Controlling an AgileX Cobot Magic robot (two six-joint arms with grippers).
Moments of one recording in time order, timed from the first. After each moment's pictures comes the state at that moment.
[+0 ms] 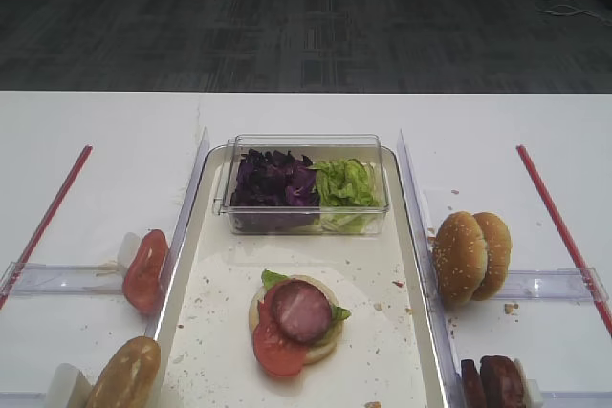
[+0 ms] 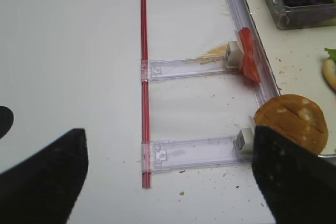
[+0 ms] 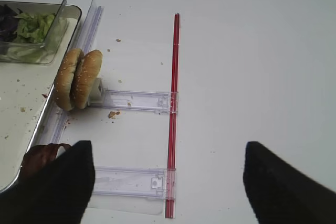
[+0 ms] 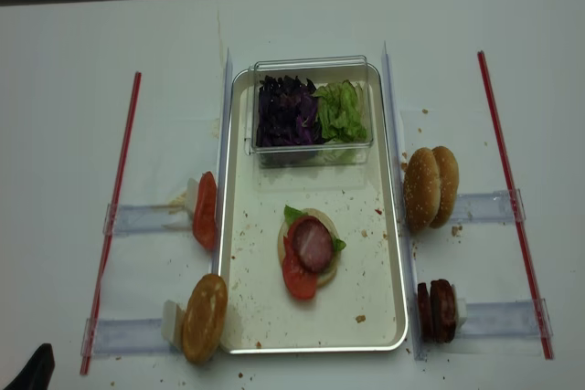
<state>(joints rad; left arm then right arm) -0.01 -0.02 -0.49 0.02 1.18 -0.02 -0.03 -0.02 -0.49 0.05 1.12 -0.10</state>
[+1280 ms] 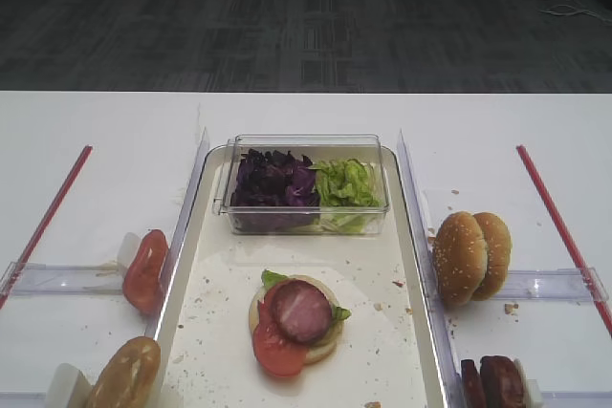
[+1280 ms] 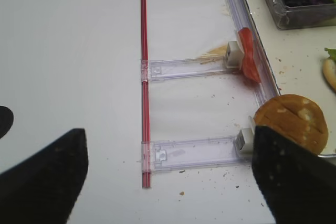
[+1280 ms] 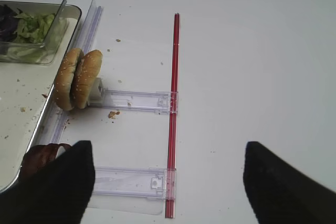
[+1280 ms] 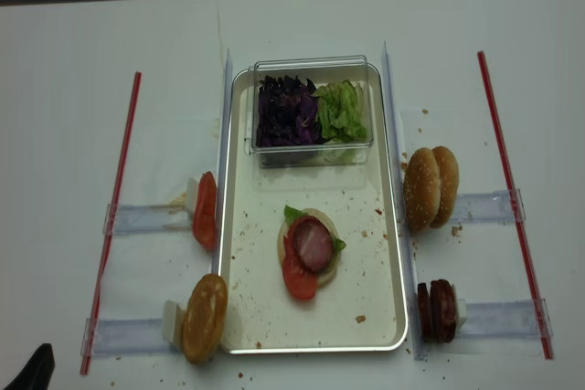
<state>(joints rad) -0.01 -0.02 -0.49 0.02 1.18 -0.02 -0.03 -0.02 -0.49 0.05 1.12 -0.10</state>
